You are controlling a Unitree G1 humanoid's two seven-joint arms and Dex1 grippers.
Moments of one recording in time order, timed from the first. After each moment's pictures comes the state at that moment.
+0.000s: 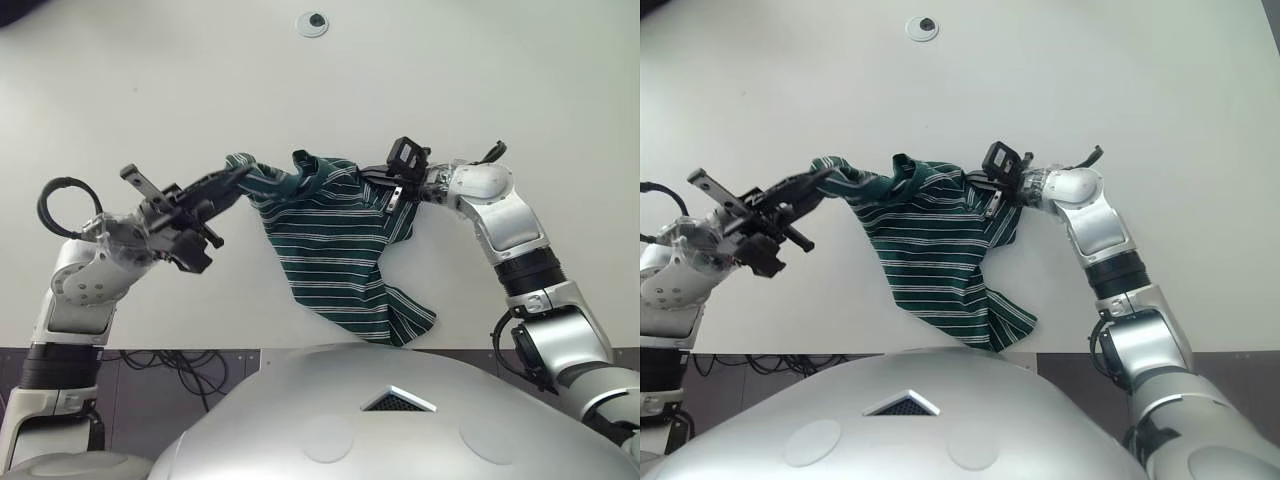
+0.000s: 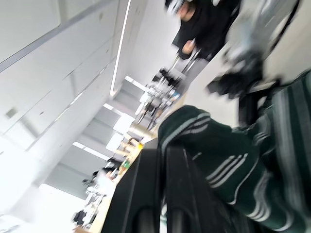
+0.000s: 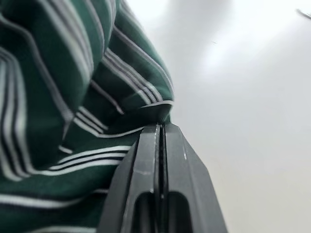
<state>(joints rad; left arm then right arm) 0.18 0.75 0.04 -0.06 0.12 -0.85 -0.42 -0.27 -0.40 0.29 0.22 0.11 0.20 0.80</state>
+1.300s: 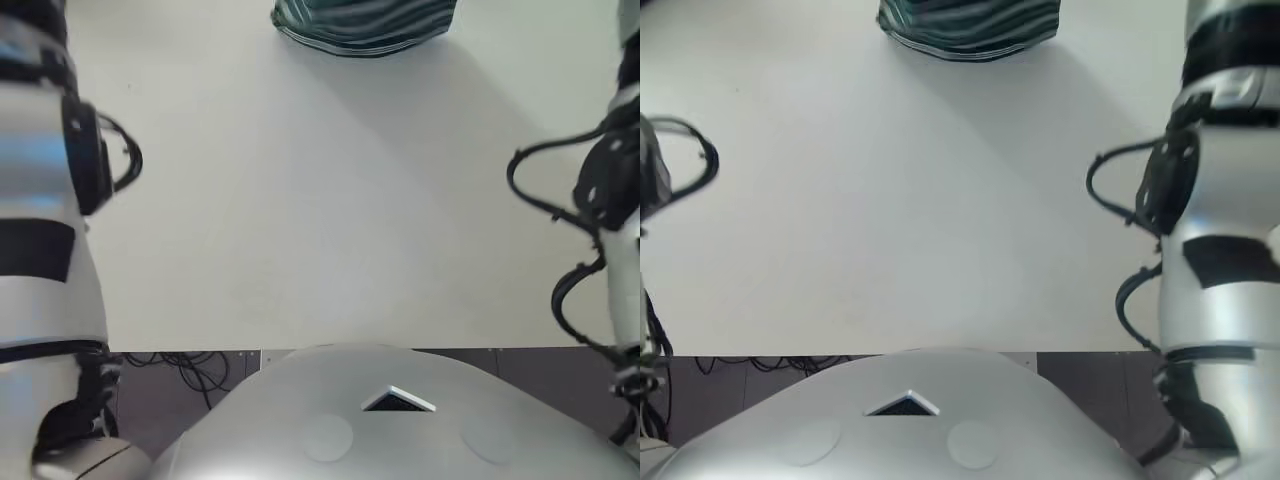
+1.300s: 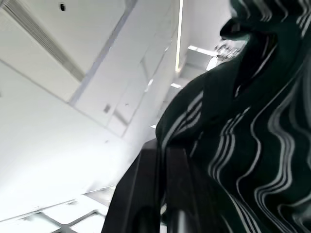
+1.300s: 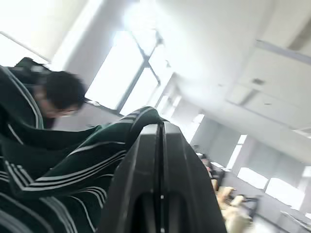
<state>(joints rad) -1.15 0.59 -0.23 1.04 0.26 -0.80 -0.36 -1.03 -0.44 -0.08 0.85 0.18 -0.54 0.65</state>
